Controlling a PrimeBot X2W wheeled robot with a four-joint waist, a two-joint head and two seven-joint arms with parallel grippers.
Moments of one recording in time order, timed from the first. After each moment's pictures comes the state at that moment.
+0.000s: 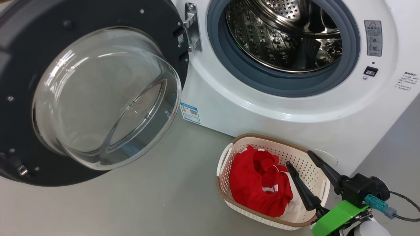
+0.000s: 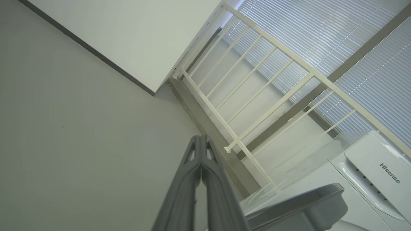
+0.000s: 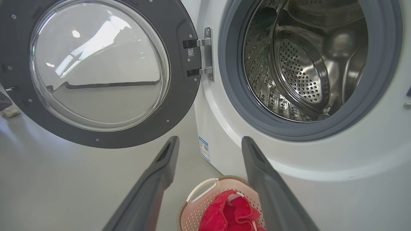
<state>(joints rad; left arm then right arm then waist) -0.75 0.49 0.39 0.64 -0.95 -0.09 0.30 -0.14 -0.27 0.28 0.19 0.29 0.13 -0.26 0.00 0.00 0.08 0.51</state>
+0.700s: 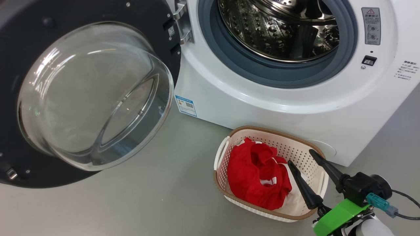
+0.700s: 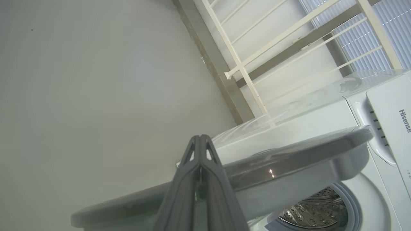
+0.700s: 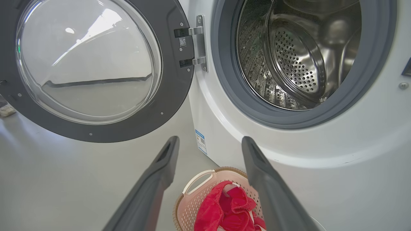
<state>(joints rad) -0.84 0.56 0.32 0.86 -1.07 -0.10 0.73 -0.15 -0.29 0.28 0.19 0.29 0.13 -0.26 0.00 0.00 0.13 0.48</state>
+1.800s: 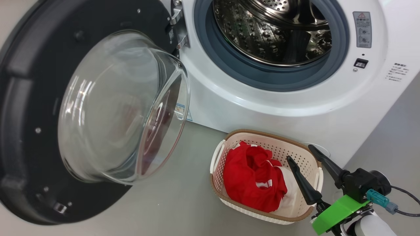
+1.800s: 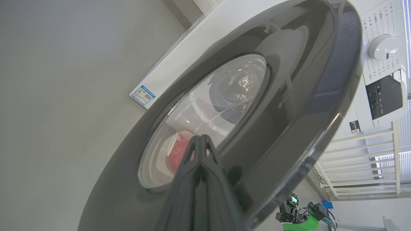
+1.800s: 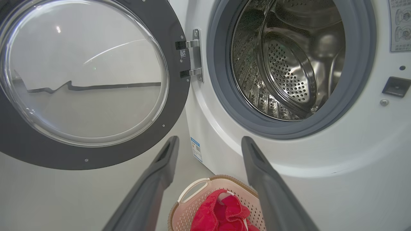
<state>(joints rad) -0.53 0.56 0.23 0.36 -1.38 -0.12 1.16 -0.16 -0.28 0.28 0.19 0.29 0.13 -0.26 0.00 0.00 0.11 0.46</state>
